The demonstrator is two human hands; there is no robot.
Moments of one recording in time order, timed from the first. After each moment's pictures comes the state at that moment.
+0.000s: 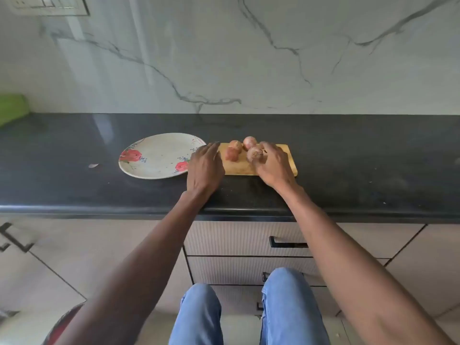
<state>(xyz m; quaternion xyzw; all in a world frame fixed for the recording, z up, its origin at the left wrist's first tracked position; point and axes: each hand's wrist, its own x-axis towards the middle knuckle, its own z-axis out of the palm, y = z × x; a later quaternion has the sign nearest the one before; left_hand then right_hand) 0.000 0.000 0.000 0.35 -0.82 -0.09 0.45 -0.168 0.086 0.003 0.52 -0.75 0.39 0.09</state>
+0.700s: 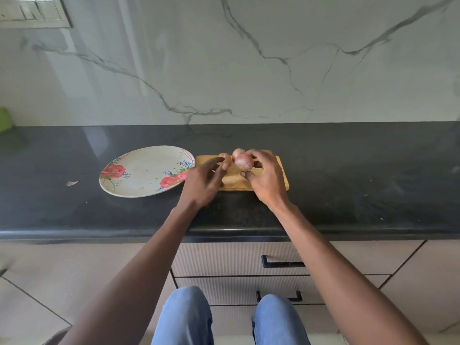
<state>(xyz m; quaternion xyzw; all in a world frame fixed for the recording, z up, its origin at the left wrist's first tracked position) -0.015 -0.001 0.002 0.25 -0.82 -0.29 0.43 -0.179 0.086 -0.006 0.52 -0.65 0.55 0.06</state>
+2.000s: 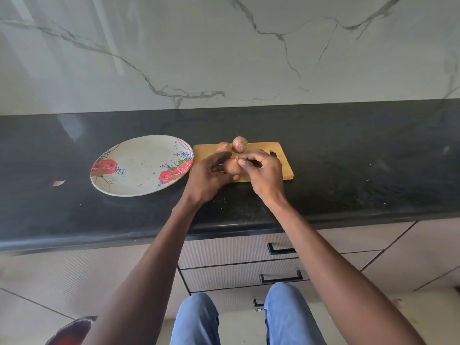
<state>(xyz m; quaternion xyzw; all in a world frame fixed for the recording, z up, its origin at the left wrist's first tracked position) -0.012 -0.019 -0.002 0.22 -0.79 -0.47 0.32 -0.144 0.080 -0.001 0.44 -0.67 0.60 -0.03</state>
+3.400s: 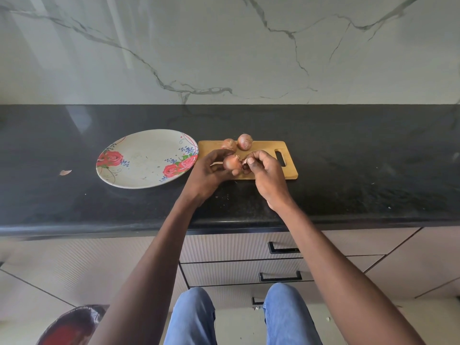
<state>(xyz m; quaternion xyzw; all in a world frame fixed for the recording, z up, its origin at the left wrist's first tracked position) -0.003 -0.010 0.001 0.22 -0.72 -0.57 0.32 -0.140 0.085 -0.003 0.42 -0.67 0.59 -0.15</state>
